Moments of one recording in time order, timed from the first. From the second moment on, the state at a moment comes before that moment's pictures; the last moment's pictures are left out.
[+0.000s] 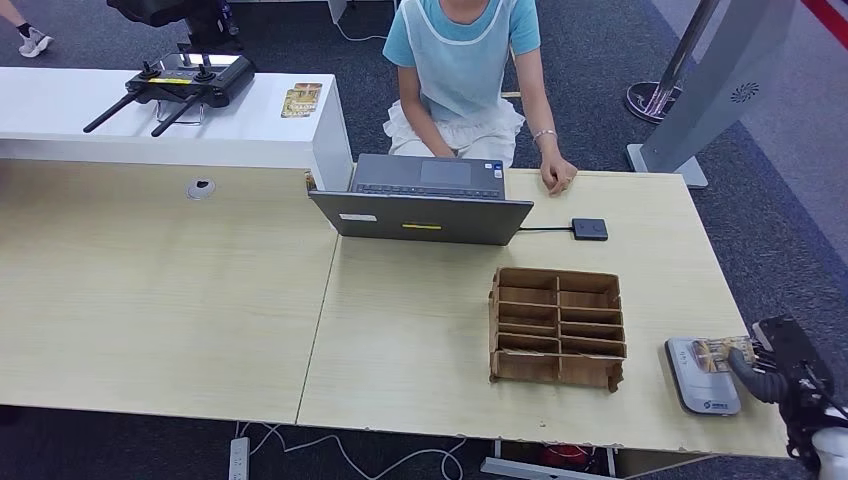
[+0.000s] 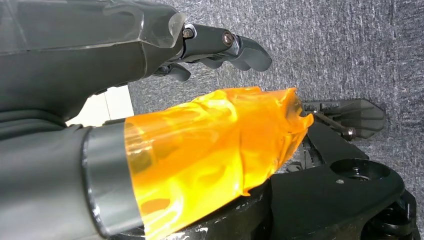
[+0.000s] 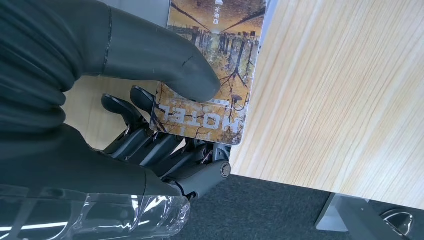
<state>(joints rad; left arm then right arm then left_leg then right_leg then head) -0.09 -0.20 1.21 -0.23 -1.21 -0.03 0.03 -0.22 -0.50 -0.32 -0.77 0.32 0.25 -0.32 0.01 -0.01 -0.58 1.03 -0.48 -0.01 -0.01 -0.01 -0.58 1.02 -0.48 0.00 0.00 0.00</state>
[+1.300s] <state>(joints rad) -0.09 -0.20 1.21 -0.23 -1.23 -0.02 0.02 -0.64 -0.49 -0.15 -1.00 0.52 0.13 -0.18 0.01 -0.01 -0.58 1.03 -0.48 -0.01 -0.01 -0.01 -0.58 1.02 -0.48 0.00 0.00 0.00</state>
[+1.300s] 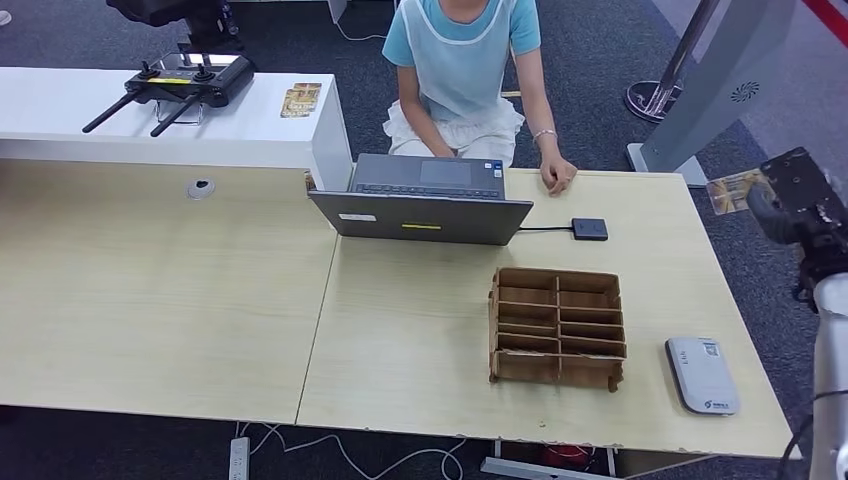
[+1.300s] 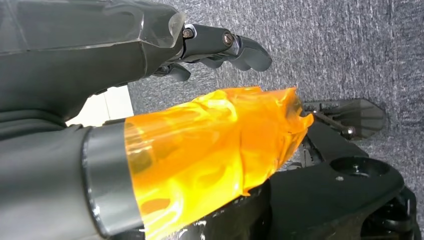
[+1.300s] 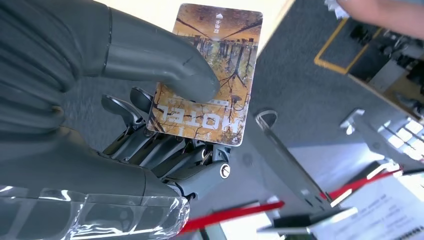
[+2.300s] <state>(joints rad) -0.10 -0.20 1.20 -0.23 -1.28 -0.03 0.03 -1.00 -0.21 0.21 -0.86 1.08 -0.04 -0.02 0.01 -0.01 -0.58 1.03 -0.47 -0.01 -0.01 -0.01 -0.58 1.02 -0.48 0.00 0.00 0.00</state>
